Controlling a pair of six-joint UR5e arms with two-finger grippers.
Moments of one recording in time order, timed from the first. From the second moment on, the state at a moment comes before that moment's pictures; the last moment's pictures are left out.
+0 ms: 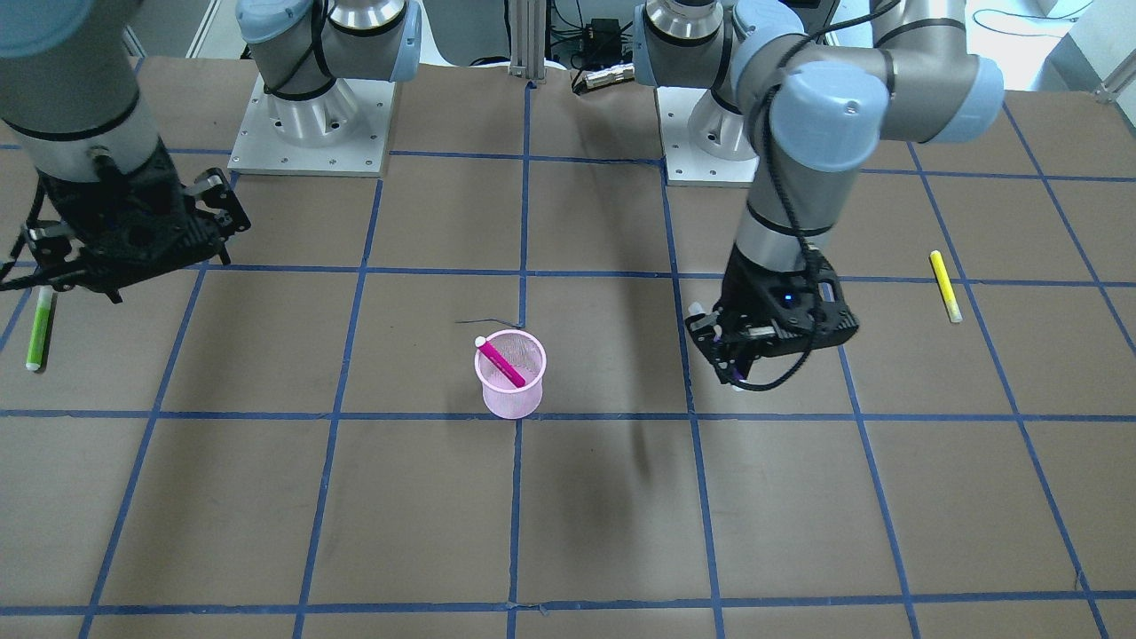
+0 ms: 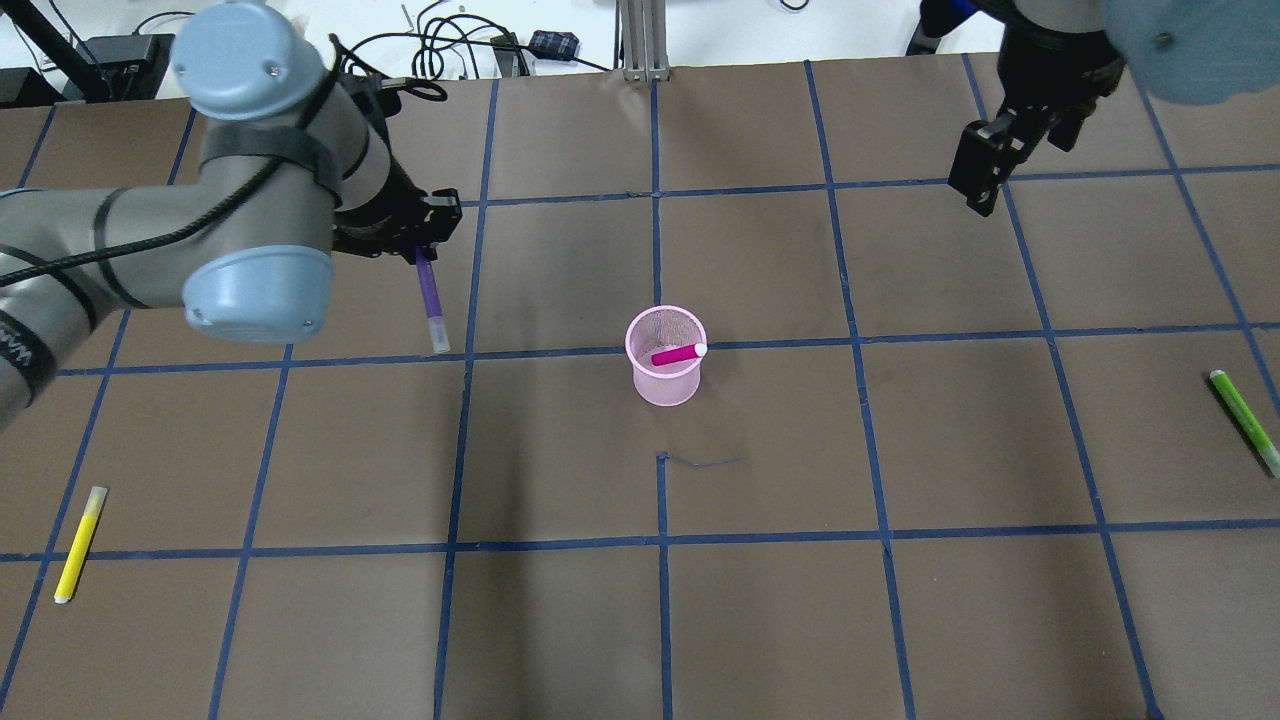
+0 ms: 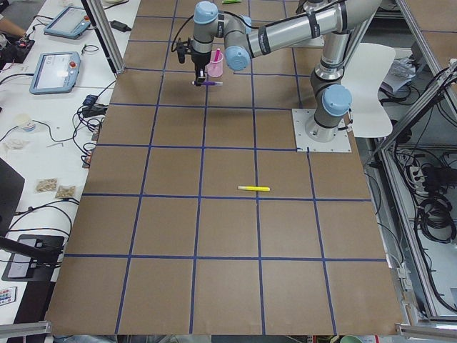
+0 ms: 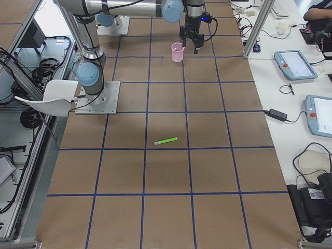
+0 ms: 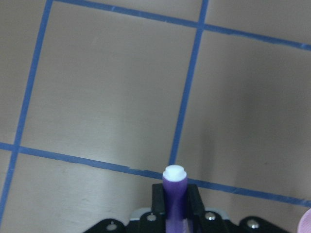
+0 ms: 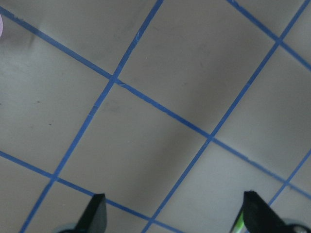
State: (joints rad) left arm -1.68 -1.72 -1.81 -0.91 1.65 -0.30; right arm 1.50 -1.47 1.48 -1.53 -1.73 -0.55
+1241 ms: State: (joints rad) left arm -2.04 -1.83 -1.83 -0.60 1.88 -0.86; right arm 1.47 -1.55 1.58 -1.52 -1.55 -0.05
